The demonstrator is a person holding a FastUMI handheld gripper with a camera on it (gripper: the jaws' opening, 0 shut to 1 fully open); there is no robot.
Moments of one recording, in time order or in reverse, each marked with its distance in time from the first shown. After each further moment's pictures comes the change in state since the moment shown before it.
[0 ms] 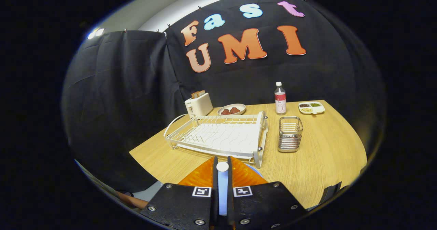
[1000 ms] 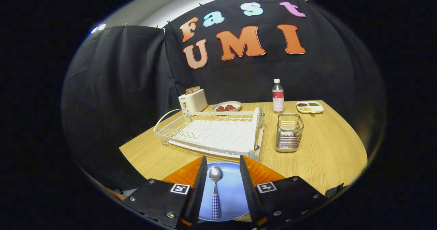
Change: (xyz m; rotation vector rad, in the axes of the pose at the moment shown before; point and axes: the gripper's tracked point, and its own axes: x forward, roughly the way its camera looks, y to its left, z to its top) arm 0.030 -0.016 -0.001 -0.055 -0.029 -0.071
